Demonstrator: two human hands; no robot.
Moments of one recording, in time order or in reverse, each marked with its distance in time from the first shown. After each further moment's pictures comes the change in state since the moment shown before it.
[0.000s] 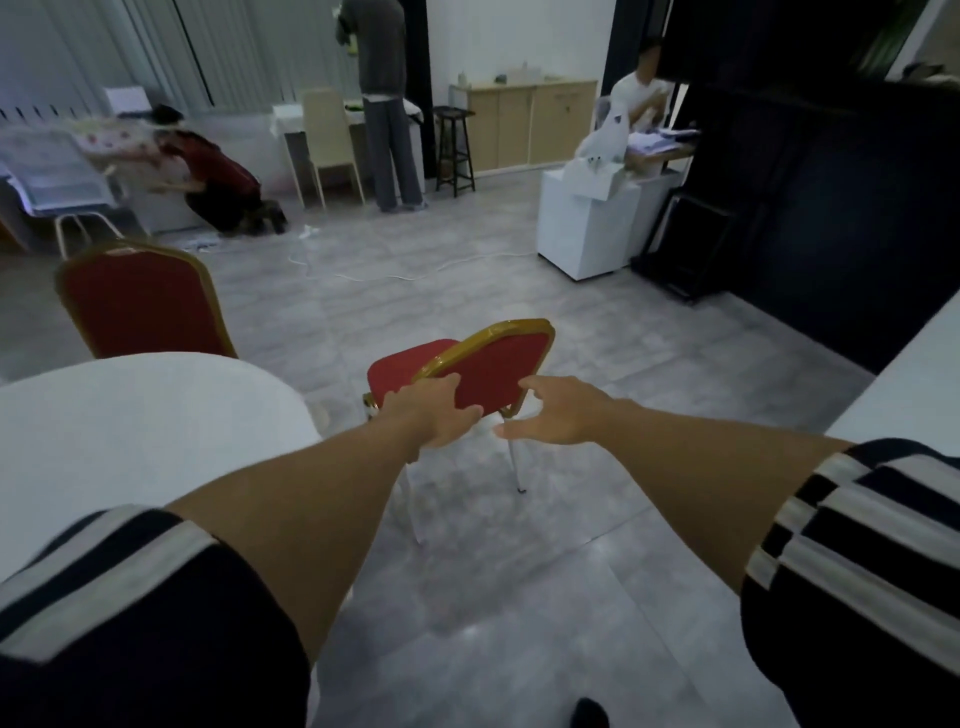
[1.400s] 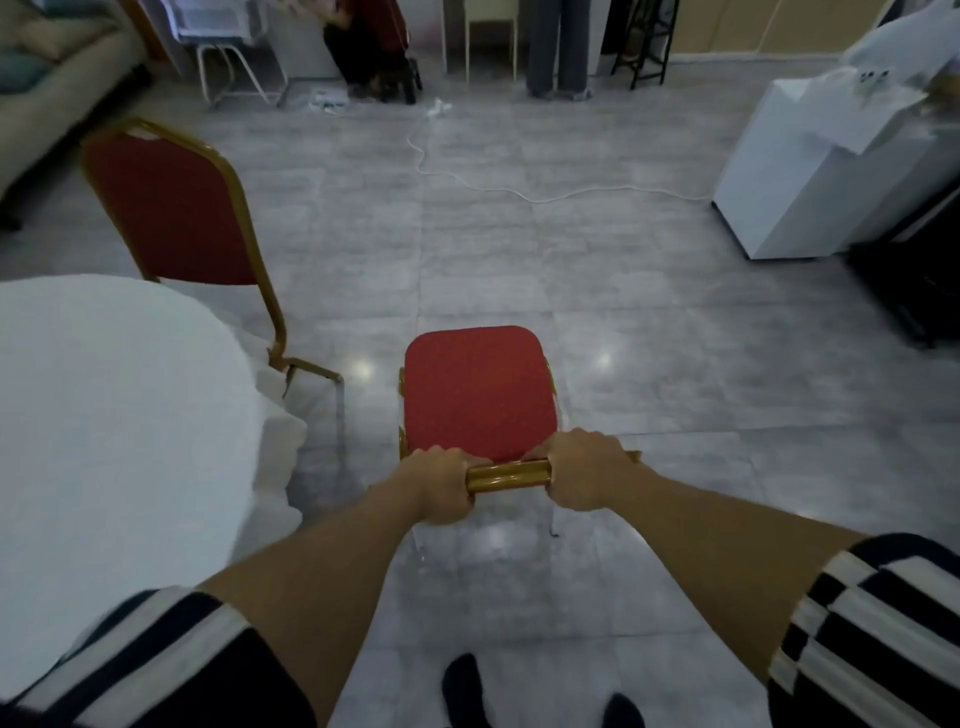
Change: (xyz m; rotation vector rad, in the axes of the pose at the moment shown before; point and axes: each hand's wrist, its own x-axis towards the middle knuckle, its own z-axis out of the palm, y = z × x) left_hand 0.335 -0.039 0.055 -0.197 -0.311 -0.172; right_hand 0.423 0.095 -0.035 -0.405 -0.352 -0.377
